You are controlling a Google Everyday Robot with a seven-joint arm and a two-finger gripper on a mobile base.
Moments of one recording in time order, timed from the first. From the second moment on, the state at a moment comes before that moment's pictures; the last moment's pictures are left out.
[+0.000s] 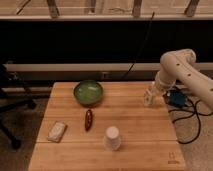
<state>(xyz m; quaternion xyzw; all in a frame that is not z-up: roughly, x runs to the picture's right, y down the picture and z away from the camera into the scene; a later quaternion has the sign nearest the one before) 0.288 0.031 0.774 -0.27 -0.01 0.03 0.96</state>
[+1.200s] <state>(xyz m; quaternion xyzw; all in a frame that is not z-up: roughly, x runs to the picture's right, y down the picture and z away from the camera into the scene) 0.279 -0.020 0.804 -0.24 -0.02 0.00 0.97</state>
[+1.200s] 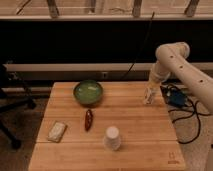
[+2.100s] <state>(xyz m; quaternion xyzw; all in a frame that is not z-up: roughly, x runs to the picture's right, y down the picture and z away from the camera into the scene) 0.347 -0.038 0.818 -0.24 0.02 0.04 0.97</state>
